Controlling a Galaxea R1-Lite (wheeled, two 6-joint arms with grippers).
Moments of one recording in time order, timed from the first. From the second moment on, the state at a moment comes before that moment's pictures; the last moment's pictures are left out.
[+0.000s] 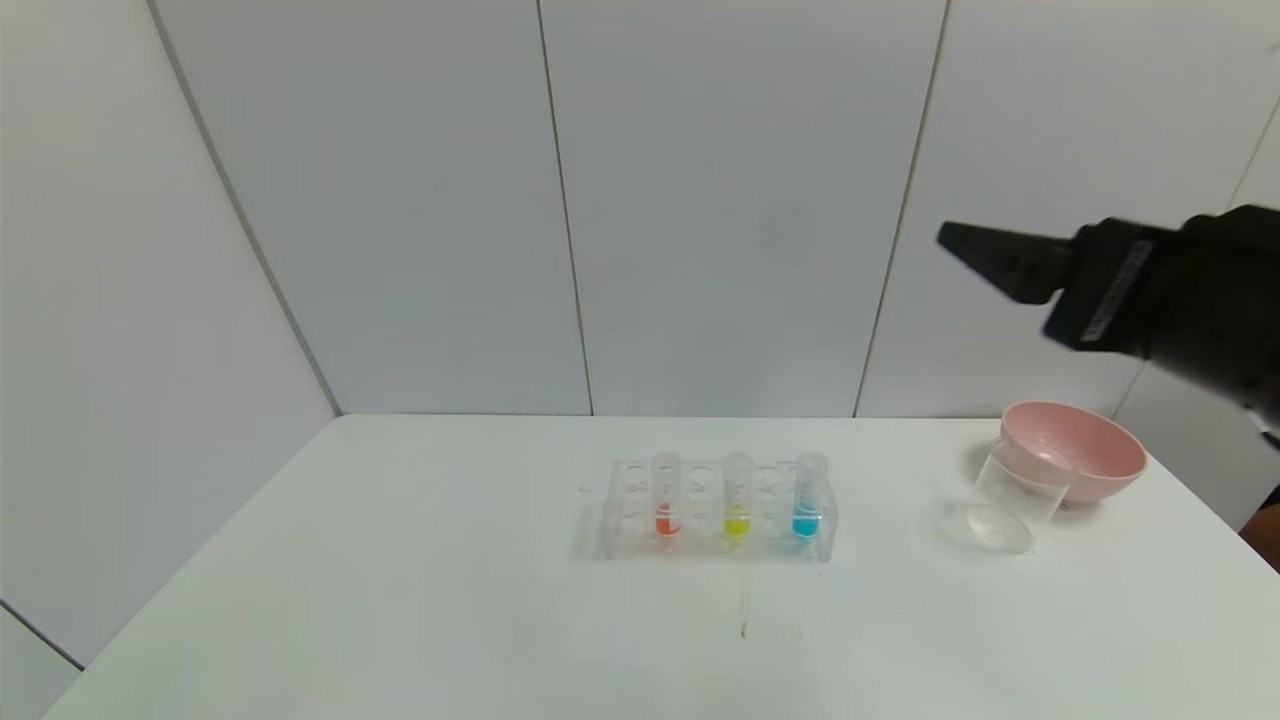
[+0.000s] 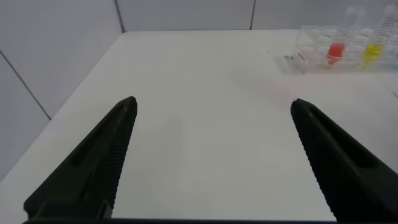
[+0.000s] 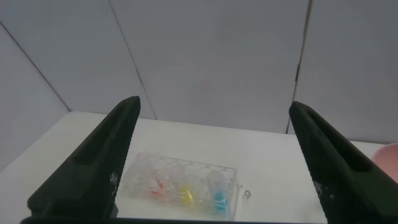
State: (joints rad) left arm 0.00 0.00 0.00 0.00 0.00 0.00; right arm 0.68 1.41 -0.96 -0.47 -0.43 0.18
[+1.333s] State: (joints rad) left arm 0.00 0.00 0.00 0.00 0.00 0.00; right arm 1.05 2.24 -0.98 -1.15 -0.91 0.20
